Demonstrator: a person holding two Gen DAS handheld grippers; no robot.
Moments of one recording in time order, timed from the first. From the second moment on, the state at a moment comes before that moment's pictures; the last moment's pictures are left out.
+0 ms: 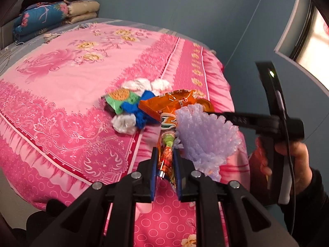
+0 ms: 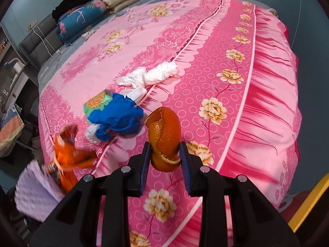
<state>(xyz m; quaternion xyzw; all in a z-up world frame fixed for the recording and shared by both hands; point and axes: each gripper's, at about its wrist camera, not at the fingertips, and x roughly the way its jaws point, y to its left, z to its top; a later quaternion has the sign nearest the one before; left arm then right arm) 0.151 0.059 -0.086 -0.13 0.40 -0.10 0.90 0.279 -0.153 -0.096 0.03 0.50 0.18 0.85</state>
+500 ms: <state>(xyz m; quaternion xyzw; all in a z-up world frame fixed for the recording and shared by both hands) 0.130 0.049 -0.047 -0.10 0.37 -0.07 0.92 0.218 -0.199 -0.035 0.07 0.44 0.21 0.87</state>
